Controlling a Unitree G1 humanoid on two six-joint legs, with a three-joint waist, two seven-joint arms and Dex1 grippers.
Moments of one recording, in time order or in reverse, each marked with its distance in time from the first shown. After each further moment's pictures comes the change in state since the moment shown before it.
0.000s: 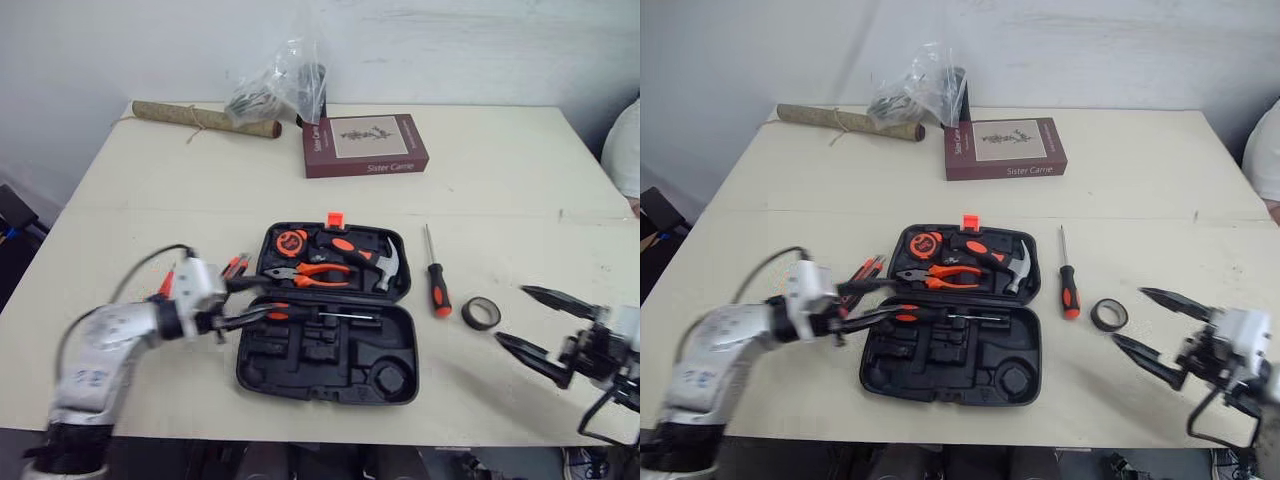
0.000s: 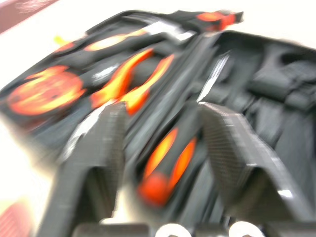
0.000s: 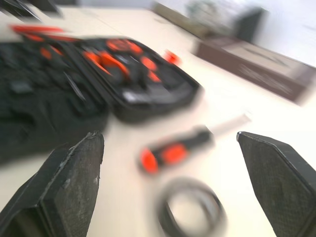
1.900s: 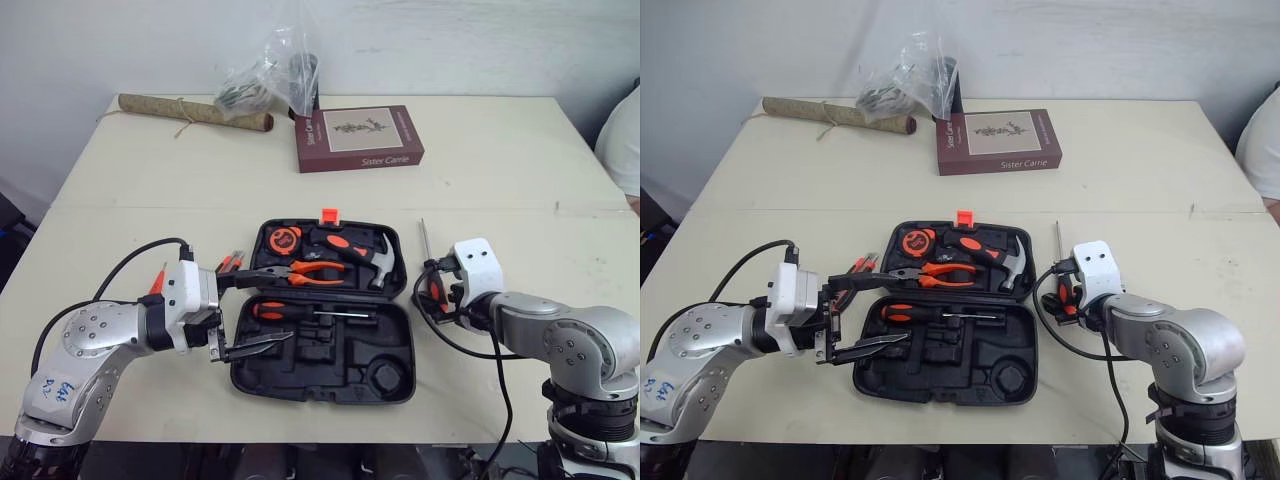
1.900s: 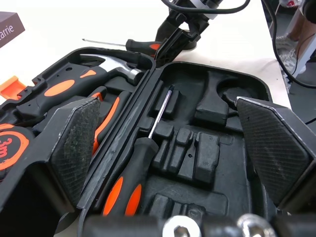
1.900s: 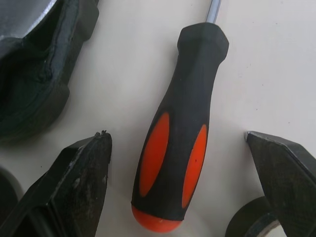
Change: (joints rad) left arm -0.051 0.037 -0.121 -0.252 -0.152 0.120 0.018; right arm -0.615 0.214 0.392 -0.692 0.093 1.854 -1.428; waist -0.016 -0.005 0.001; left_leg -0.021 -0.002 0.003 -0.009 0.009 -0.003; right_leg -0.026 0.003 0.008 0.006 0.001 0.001
